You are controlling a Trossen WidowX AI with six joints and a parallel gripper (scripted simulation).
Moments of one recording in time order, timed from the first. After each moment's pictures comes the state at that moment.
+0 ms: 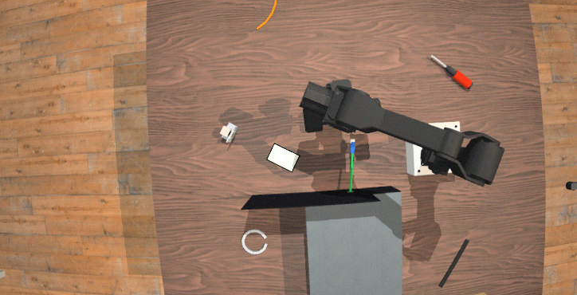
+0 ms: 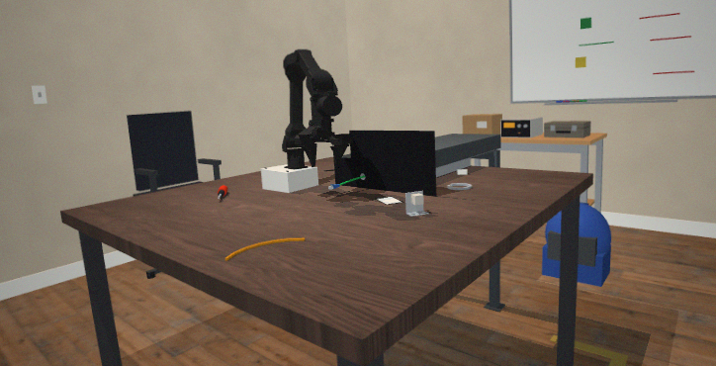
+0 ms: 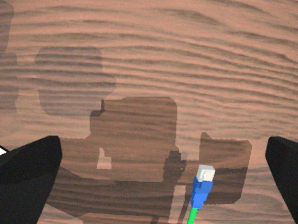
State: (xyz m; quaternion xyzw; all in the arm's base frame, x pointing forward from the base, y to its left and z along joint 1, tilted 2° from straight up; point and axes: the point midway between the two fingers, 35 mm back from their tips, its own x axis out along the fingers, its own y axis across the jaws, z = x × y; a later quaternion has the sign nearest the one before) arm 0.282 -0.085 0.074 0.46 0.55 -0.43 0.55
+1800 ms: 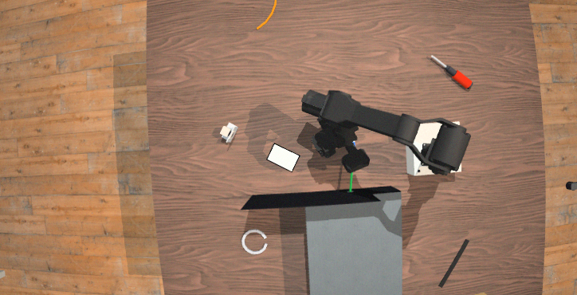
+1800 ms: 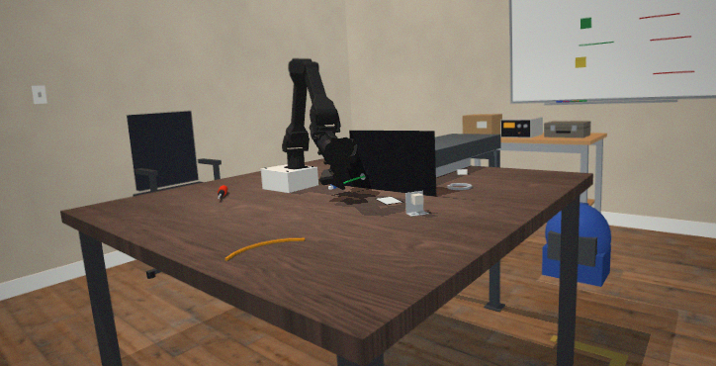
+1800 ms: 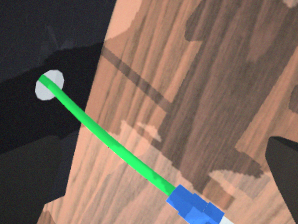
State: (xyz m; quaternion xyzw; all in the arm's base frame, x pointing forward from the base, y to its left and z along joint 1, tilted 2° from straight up) arm 0.263 0.002 0.015 0.06 0.63 0.39 0.67
